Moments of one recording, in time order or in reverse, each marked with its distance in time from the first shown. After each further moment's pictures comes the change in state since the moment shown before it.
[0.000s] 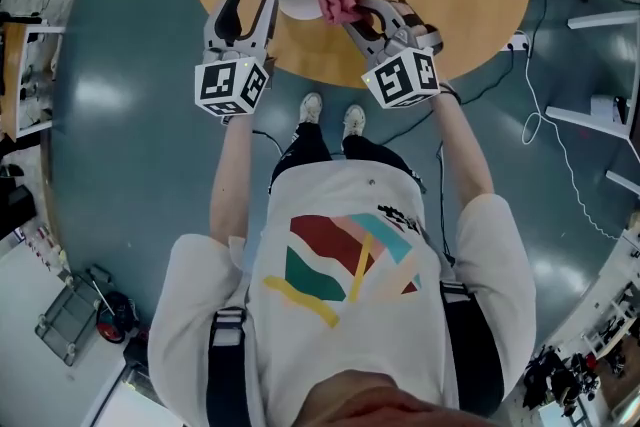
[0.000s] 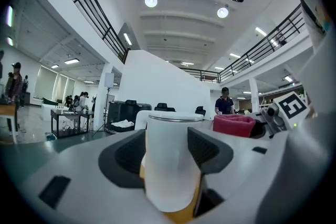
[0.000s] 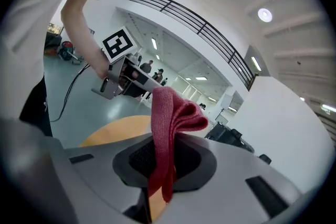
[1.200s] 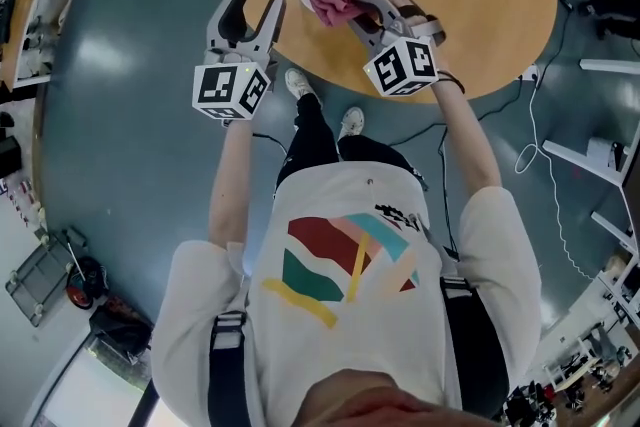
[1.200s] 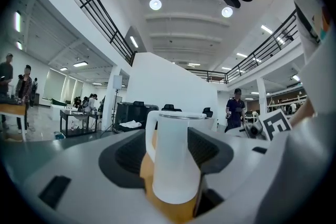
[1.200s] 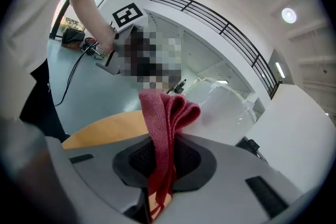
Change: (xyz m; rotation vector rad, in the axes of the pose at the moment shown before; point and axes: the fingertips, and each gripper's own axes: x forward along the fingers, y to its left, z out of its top) left arm -0.028 0.014 -0.006 -0.019 -0.016 0.082; right arm 0.053 0.032 -0.020 -0.144 -0.025 0.188
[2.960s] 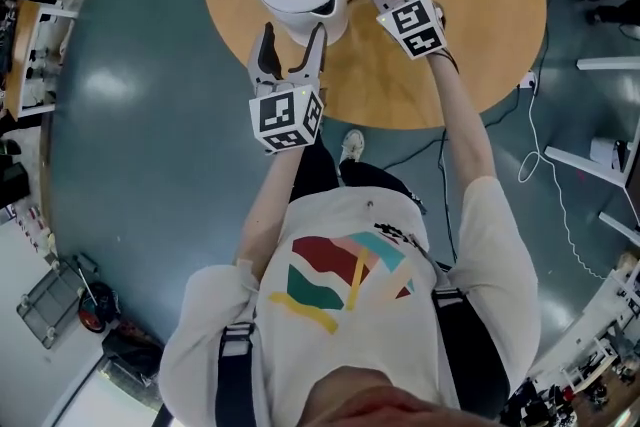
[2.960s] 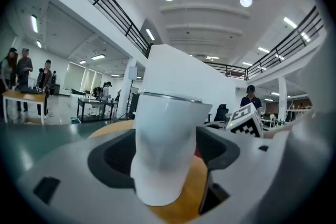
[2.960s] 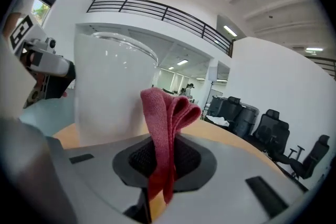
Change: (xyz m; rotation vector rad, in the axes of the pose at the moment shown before) left arm 0.054 -0.047 -0.040 -0.090 0.078 0.193; right arm 0.026 -0.122 -0.117 0.539 0.048 -0.195
